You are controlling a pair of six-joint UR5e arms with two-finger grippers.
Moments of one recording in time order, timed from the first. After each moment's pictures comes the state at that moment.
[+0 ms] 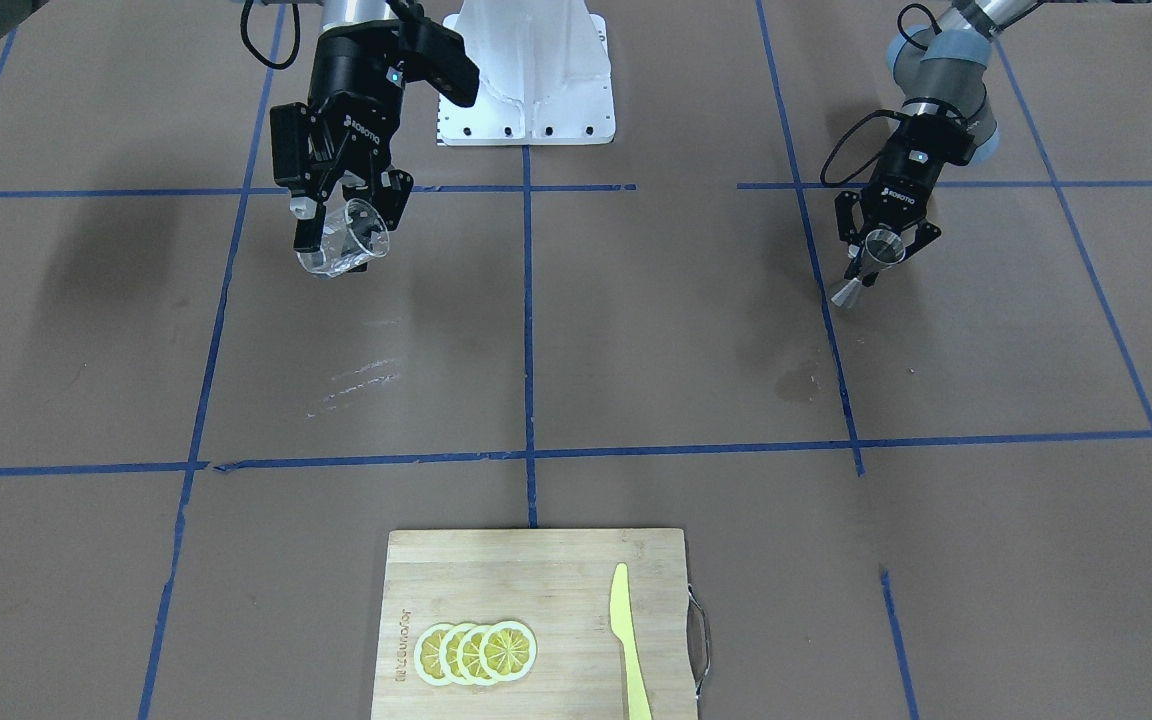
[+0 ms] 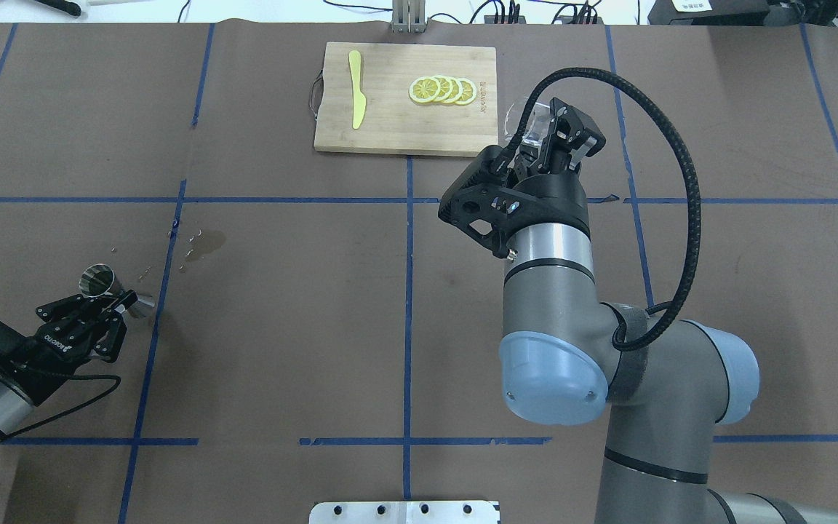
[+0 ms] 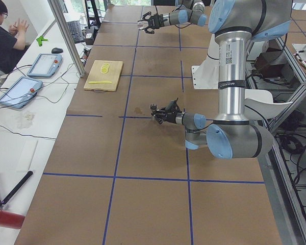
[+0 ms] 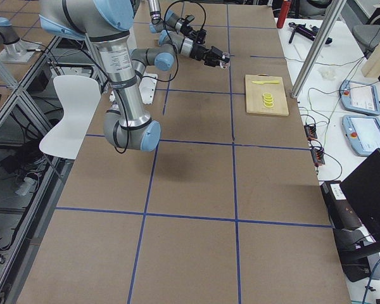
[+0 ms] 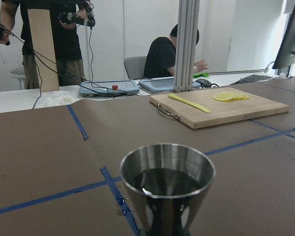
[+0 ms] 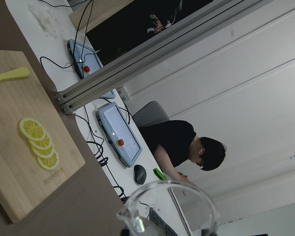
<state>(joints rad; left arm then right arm) -0.19 -1.47 -1.46 -3.45 -0.79 -0.63 0.31 -1.08 2.06 -1.65 0.50 0.30</state>
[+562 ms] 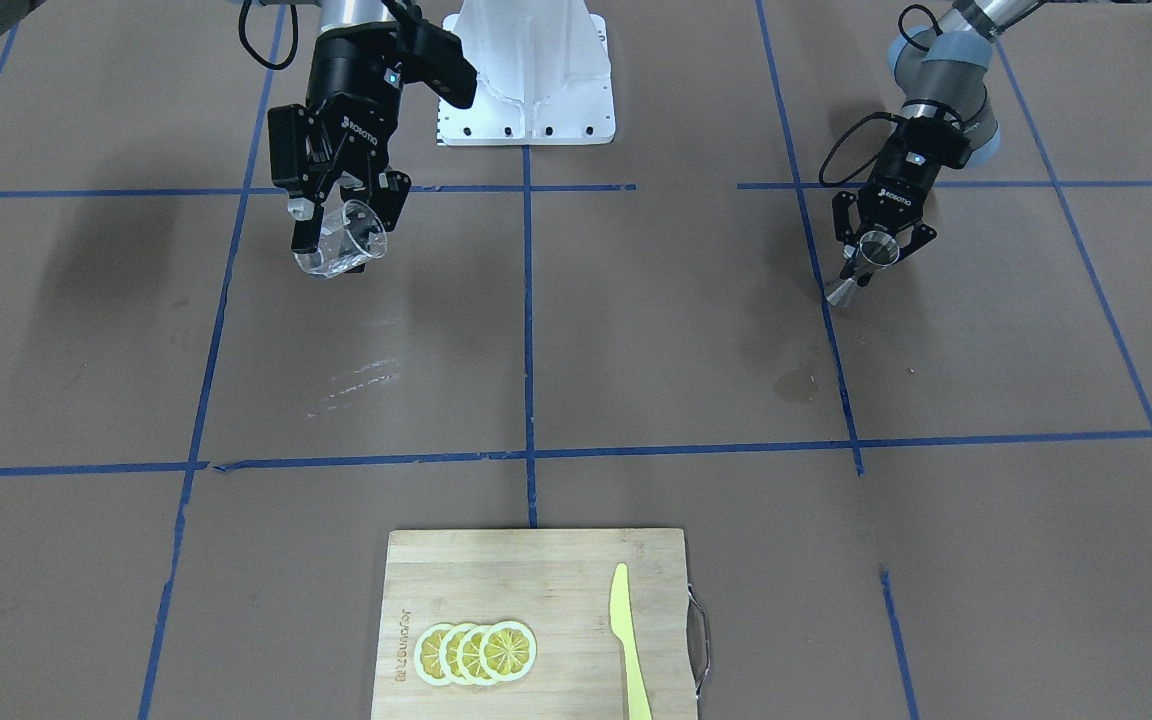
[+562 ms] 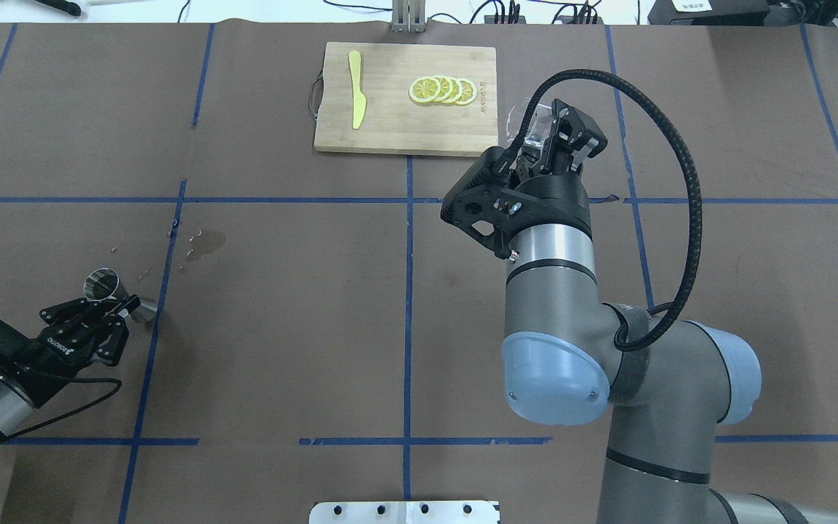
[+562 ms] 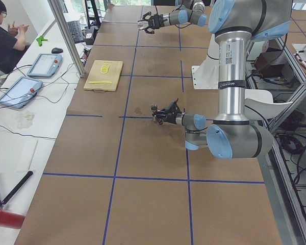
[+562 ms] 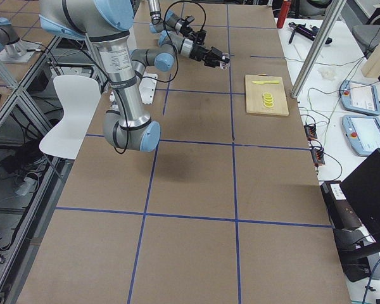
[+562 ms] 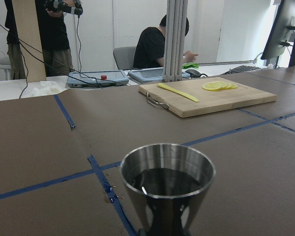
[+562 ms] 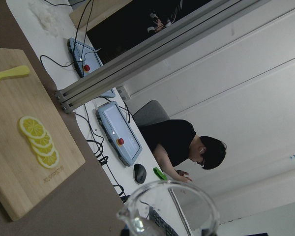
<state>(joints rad) -0.19 -1.47 -1.45 -3.45 -0.82 -0.63 0.31 -1.08 2.06 -1.65 0.50 0.30</state>
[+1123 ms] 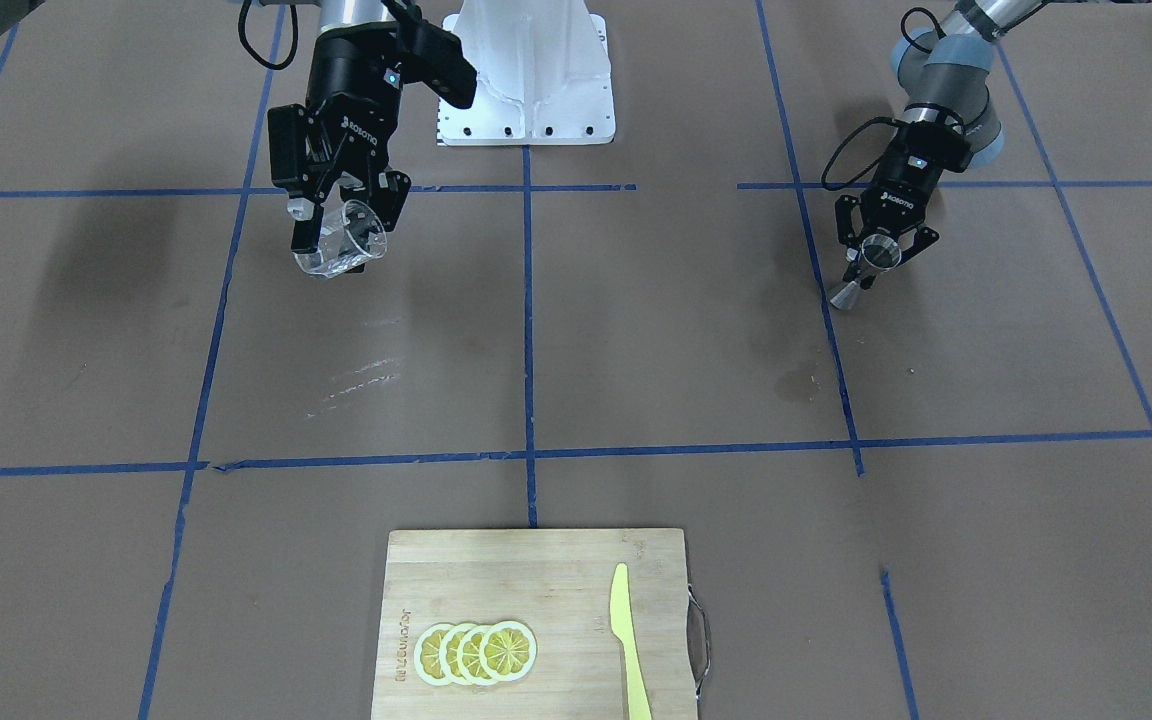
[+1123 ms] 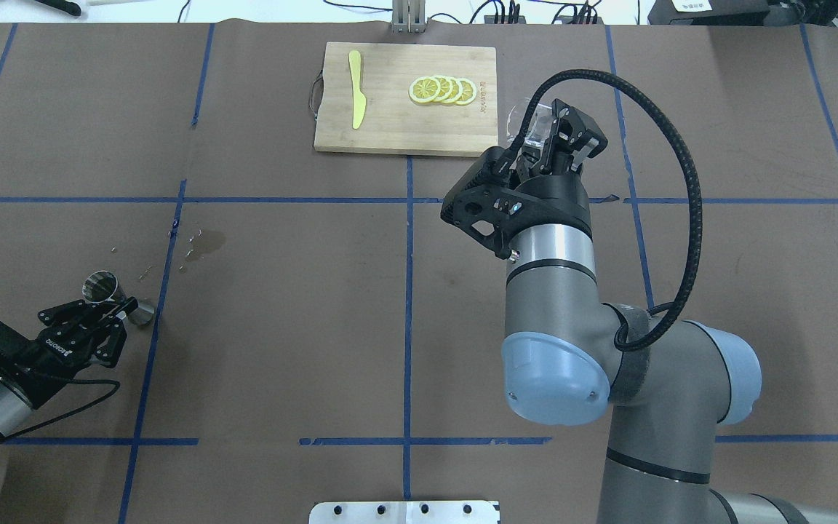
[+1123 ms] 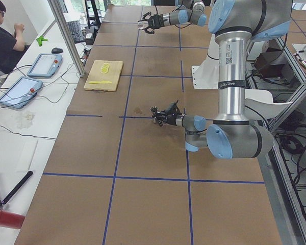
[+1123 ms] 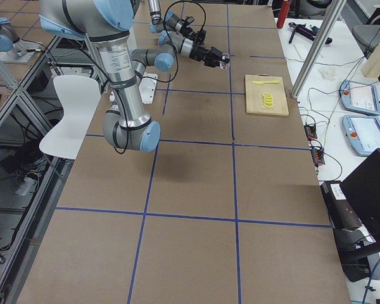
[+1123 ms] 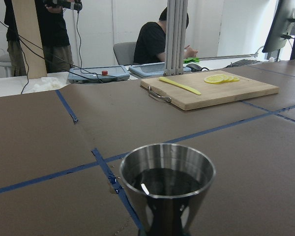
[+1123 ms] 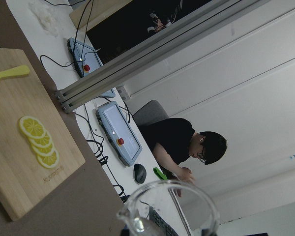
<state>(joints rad) -0.19 -1.47 -1.43 -3.45 -0.82 -0.63 0.31 -1.08 2.06 -1.65 0.50 0.30</state>
